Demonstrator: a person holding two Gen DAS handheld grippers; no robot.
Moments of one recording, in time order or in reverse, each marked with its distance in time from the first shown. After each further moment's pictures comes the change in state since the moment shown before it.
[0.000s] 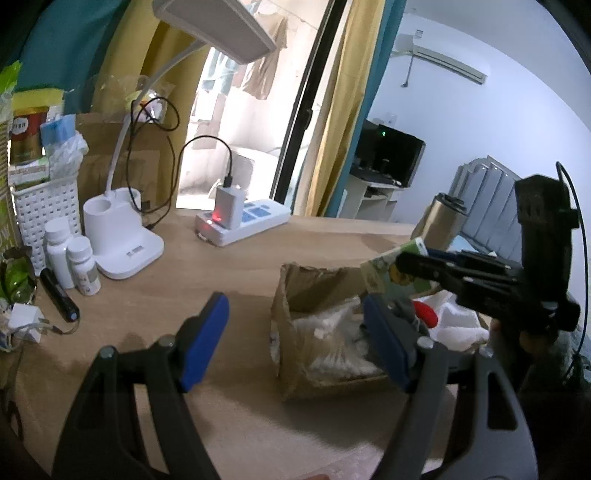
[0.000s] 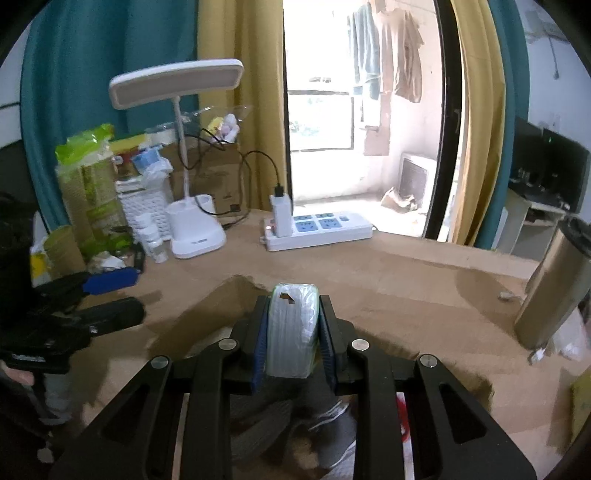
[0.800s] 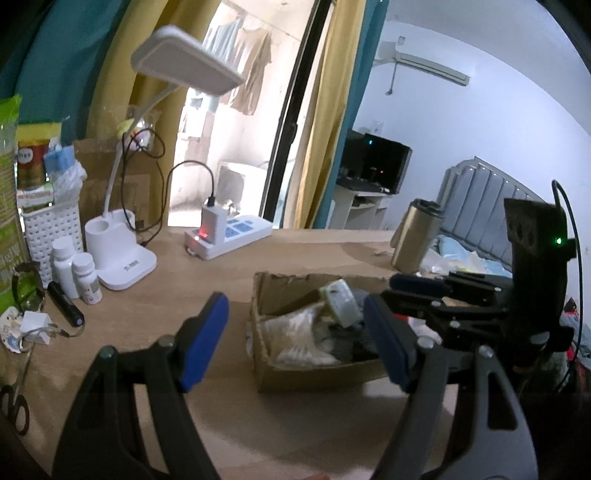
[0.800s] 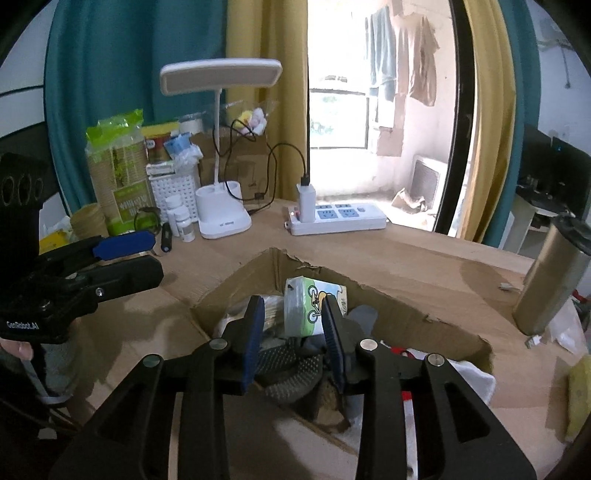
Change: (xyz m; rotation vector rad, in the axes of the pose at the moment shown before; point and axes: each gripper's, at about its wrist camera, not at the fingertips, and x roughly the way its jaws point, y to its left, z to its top) left arm -0.033 -0.028 -0.001 0.048 -0.053 -0.022; right arm -0.045 0.024 -0.023 -0.036 0.003 0.049
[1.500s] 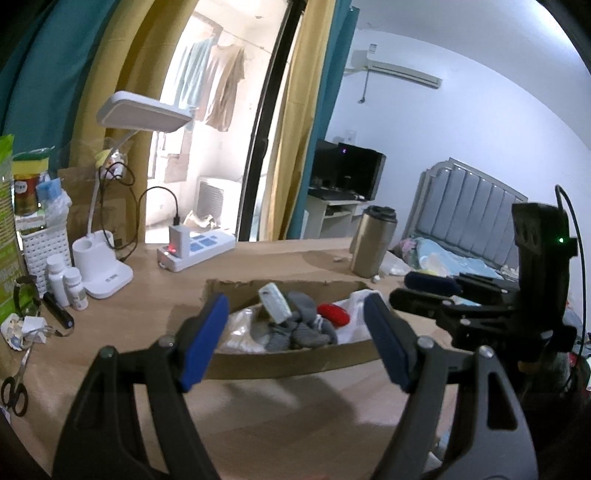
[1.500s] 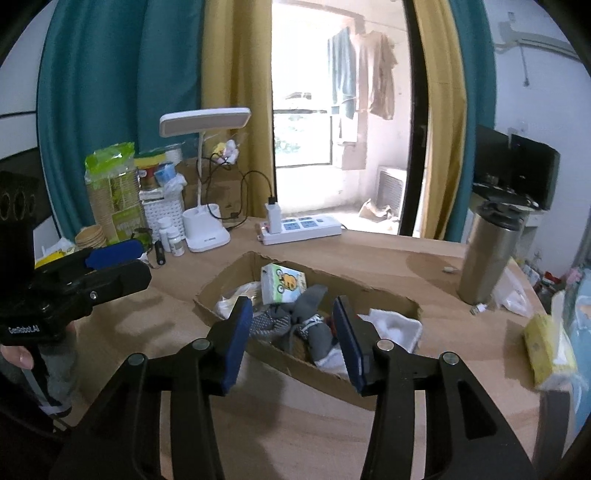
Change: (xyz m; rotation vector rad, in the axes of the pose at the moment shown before) left arm -0.049 -0.061 -0.001 0.053 -0.046 -0.065; right arm -0.093 -0.001 -0.025 0.078 -0.076 -0.122
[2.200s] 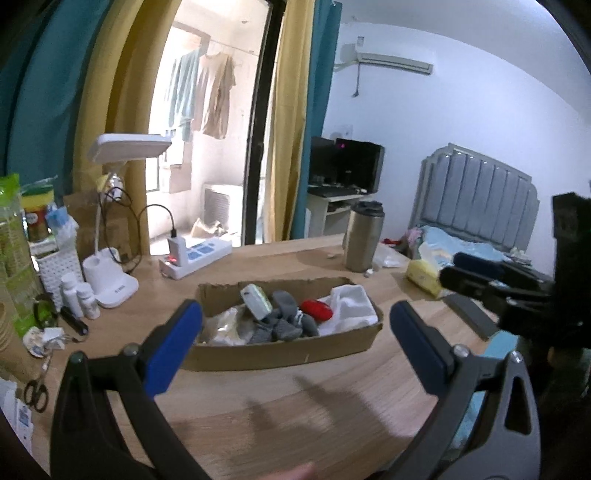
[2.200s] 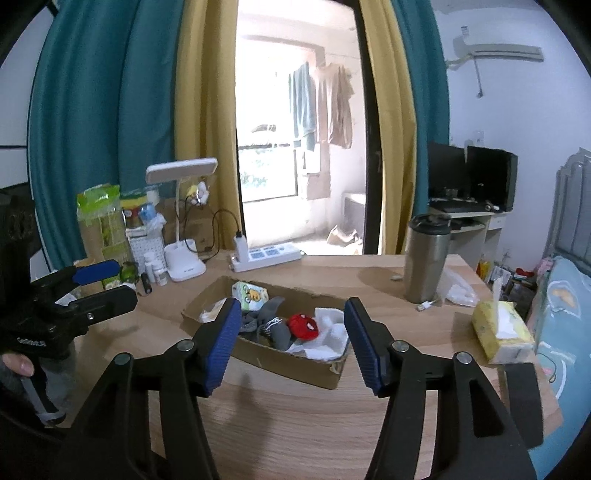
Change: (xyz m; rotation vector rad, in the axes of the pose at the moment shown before) left arm -0.027 -0.054 0.005 0.081 0.008 0.056; right arm -0.087 -0.021 -0.019 0.078 -0.145 -0.111
